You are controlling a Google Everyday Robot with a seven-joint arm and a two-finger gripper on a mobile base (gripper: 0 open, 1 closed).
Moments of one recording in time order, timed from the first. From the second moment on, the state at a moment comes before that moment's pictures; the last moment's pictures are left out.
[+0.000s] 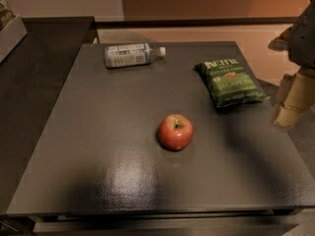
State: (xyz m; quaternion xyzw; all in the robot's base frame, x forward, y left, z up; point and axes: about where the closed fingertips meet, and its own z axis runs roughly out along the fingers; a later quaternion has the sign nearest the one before) arm 0.438 -0.217 0.976 -0.60 0.78 -0.03 0.16
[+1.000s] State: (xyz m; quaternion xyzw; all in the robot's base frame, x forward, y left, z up) arm 0.431 -0.177 0.964 -0.64 0.75 0.00 0.17
